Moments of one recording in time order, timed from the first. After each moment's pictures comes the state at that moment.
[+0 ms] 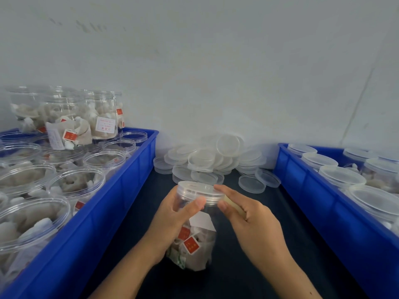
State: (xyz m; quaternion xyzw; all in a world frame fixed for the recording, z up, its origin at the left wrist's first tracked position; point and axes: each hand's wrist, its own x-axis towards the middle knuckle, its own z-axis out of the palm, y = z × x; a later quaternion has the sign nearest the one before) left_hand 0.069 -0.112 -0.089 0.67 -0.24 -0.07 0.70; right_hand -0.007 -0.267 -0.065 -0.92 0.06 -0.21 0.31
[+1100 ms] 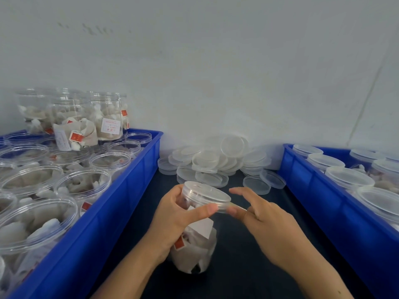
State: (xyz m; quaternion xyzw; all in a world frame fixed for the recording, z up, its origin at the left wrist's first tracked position) left_hand 0.070 -0.106 -0.081 0.68 -0.22 -0.07 0.70; right_hand -0.015 -0.281 -0.042 -0.97 0.03 -0.12 0.22
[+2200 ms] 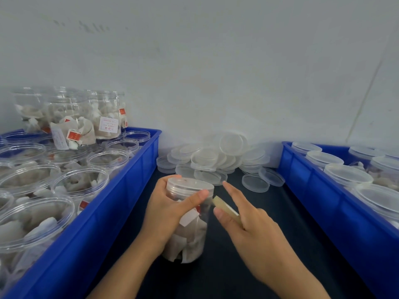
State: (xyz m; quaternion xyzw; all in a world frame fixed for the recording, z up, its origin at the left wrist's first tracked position) left_hand 0.074 -0.107 -0.081 0.70 -0.13 0.04 0.70; right_hand -0.026 -0.252 -0.049 -0.95 0.01 -0.15 0.26
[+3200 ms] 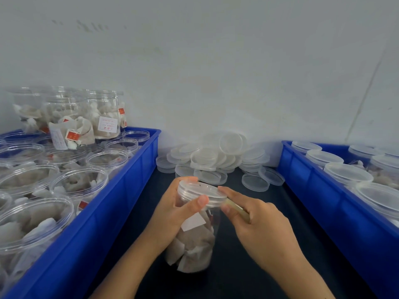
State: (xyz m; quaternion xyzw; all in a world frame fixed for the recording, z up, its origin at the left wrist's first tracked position) left_hand 0.076 -0.103 -0.087 0.69 -0.27 -0.03 0.67; right_hand -0.017 -0.264 -0.053 -0.96 0.04 -0.18 0.21
